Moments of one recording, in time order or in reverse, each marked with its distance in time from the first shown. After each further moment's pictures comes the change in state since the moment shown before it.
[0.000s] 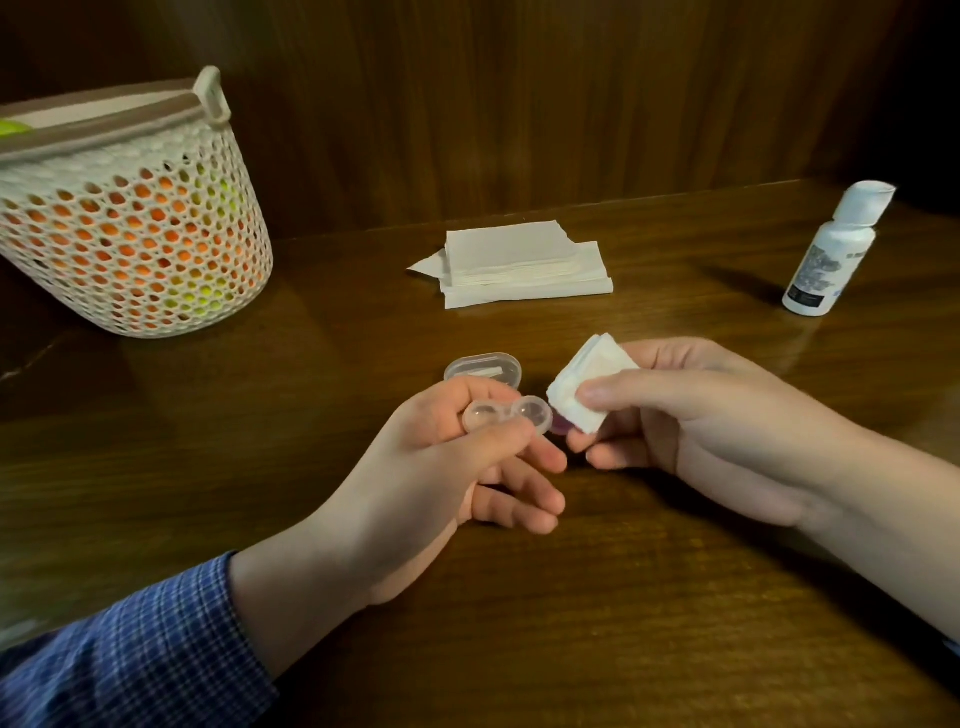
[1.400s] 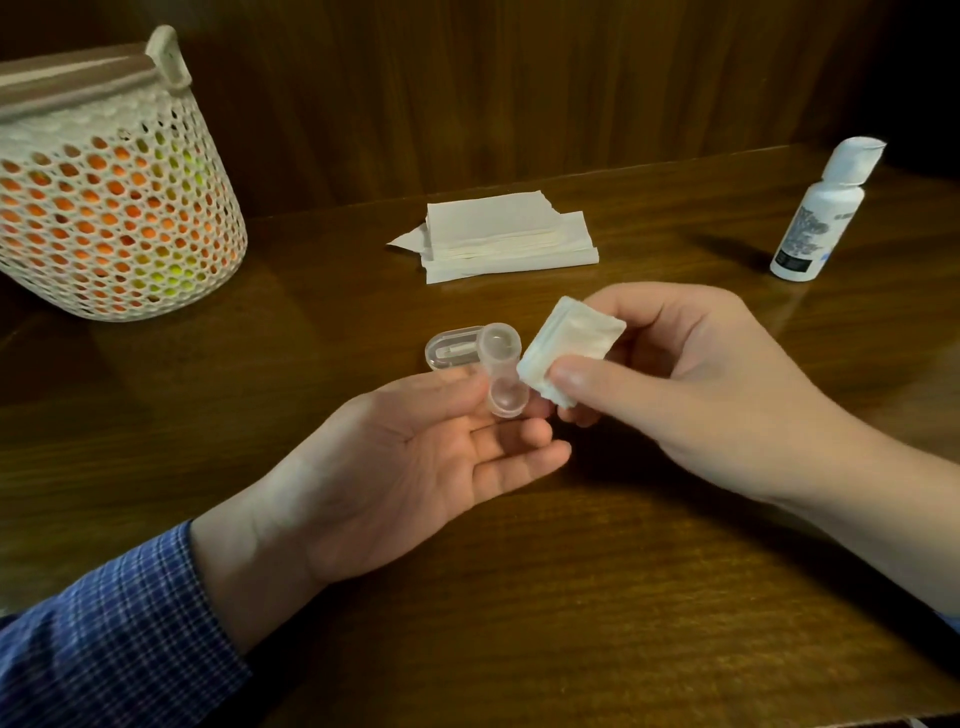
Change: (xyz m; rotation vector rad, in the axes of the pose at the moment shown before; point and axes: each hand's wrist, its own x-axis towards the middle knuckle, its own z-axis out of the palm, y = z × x) left_hand -0.001 -0.001 -0.012 -0.497 -0.340 -0.147; right_hand -0.014 0.008 0.002 -0.525 0.075 -0.558
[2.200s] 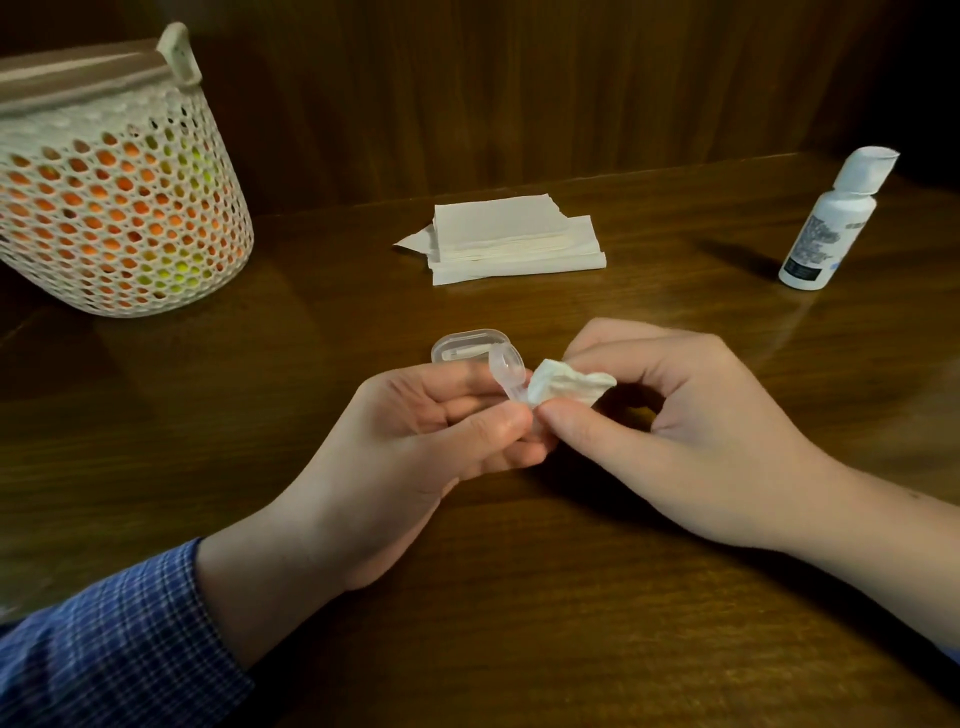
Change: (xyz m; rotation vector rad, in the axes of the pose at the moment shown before) left_hand -0.002 -0.011 0.001 0.546 0.315 0.259; right_hand -0.004 0.003 0.010 -0.270 -0.055 -0.087
